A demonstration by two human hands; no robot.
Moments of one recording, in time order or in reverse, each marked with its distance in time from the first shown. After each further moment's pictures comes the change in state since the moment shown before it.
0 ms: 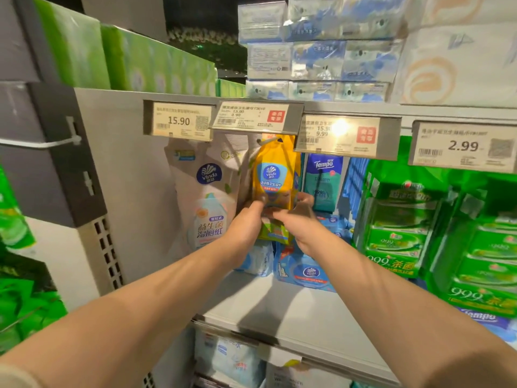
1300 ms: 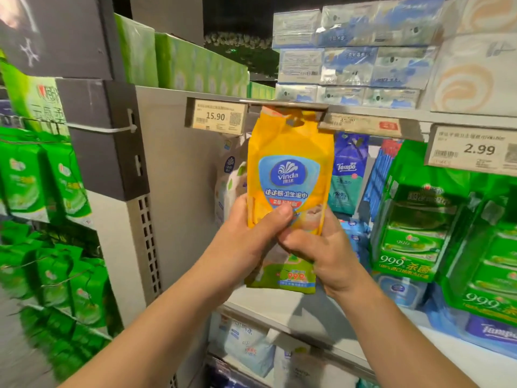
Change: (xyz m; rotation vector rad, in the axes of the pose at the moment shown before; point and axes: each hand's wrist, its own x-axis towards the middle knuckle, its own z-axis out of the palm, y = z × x) left_hand -0.140 0.028 -0.034 -0.313 -0.229 0.433; right_hand -0.145 -0.036 -0.017 0.536 -0.469 -0.468
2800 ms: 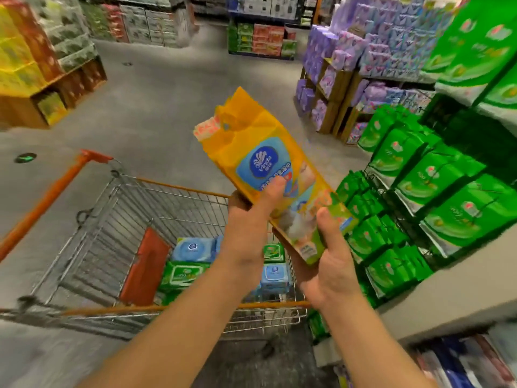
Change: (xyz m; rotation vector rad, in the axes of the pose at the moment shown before) left_hand -0.423 0.079 -0.234 -0.106 1.509 0.136; right_hand -0.205 0.167 0.444 0.732 -0.541 0.896
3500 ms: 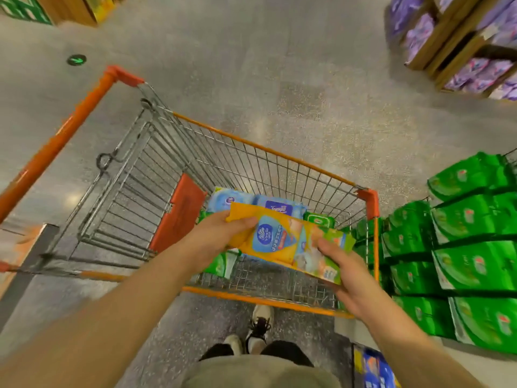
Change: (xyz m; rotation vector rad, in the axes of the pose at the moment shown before) left_hand 0.136 -0.069 -0.219 0.558 0.096 -0.572; right_hand 0.122 0.119 -0.123 -0.409 0.165 0.705
